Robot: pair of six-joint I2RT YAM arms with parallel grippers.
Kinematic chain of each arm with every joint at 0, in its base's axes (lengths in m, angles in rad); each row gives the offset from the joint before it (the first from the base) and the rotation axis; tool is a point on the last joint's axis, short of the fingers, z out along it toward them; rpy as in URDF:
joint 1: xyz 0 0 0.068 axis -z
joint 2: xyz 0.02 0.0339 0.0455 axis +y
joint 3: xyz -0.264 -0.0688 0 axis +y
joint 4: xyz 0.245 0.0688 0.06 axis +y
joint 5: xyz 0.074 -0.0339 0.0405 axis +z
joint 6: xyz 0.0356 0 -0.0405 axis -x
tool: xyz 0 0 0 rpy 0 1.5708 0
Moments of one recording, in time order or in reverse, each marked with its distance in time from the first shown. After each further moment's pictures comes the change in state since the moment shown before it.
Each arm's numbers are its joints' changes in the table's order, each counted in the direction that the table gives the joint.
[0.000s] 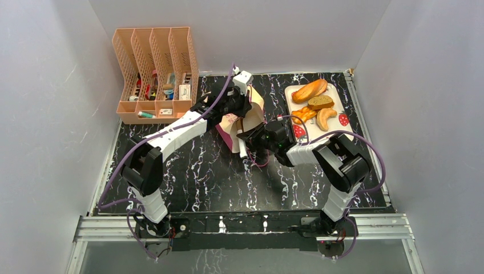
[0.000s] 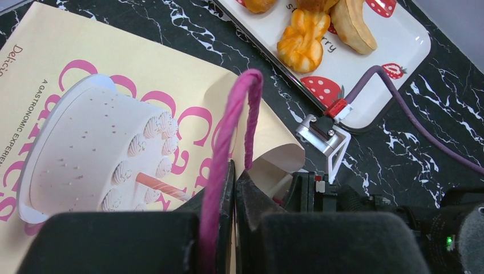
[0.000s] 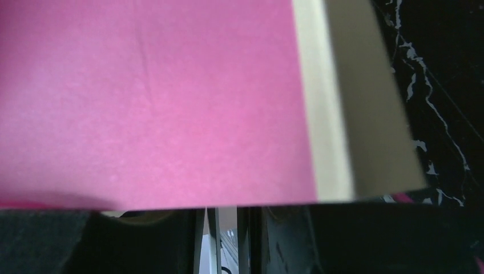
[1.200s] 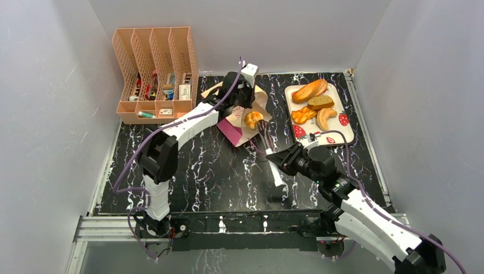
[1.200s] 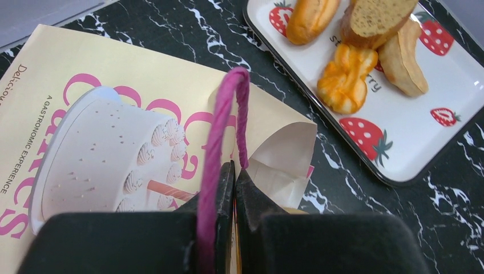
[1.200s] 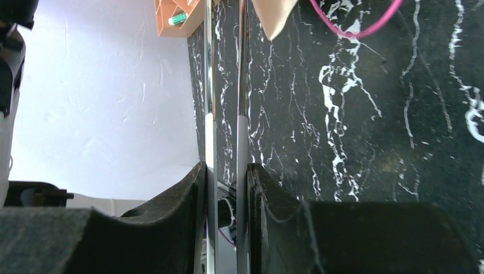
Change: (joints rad) left arm 0.003 0.180 -0.183 0.007 0.137 0.001; right arm 0.008 -1.071 0.343 0.649 -0.003 0.162
